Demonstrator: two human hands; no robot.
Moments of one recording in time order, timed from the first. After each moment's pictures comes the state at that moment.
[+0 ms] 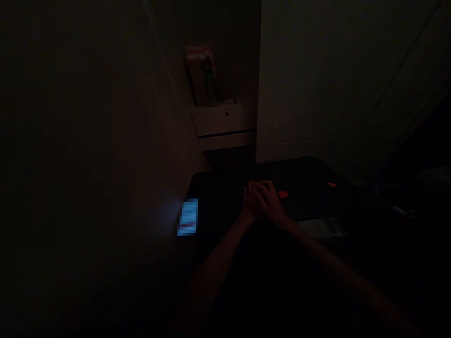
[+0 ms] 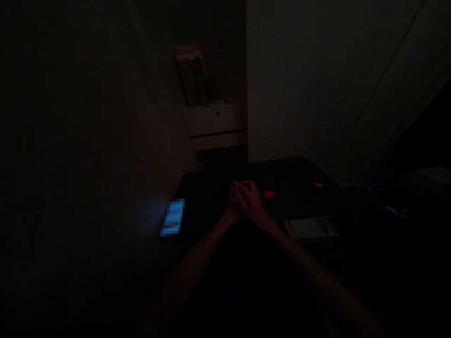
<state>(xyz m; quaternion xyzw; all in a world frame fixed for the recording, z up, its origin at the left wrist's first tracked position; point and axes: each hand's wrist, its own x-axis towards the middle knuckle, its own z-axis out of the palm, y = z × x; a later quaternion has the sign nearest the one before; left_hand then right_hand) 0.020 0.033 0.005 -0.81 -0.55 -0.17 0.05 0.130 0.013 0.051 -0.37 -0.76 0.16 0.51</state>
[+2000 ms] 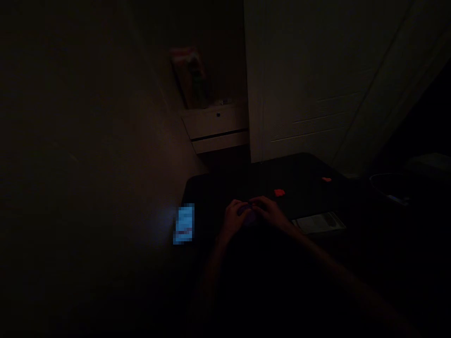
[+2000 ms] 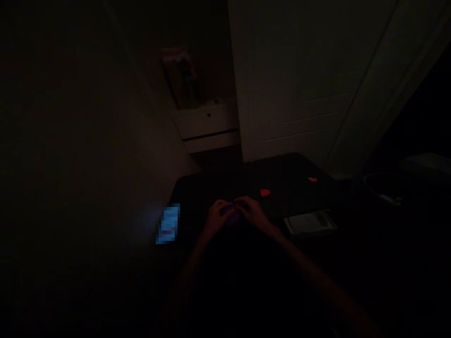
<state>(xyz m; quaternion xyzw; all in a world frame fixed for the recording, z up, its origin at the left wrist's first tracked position) -0.042 -0.016 0.010 -0.71 -0.53 -0.41 -0.21 0.152 0.022 -0.010 -0.36 -0.74 0.34 0.45</state>
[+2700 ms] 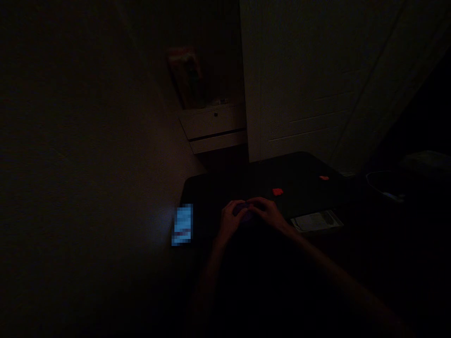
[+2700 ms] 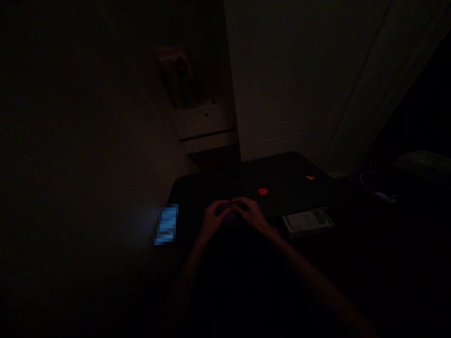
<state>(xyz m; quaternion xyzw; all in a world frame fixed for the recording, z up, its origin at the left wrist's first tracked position) -0.045 -0.018 0.008 -0.67 -0.50 -0.49 -0.25 0.146 0.013 -0.002 -0.37 -0.73 0.35 0.46</state>
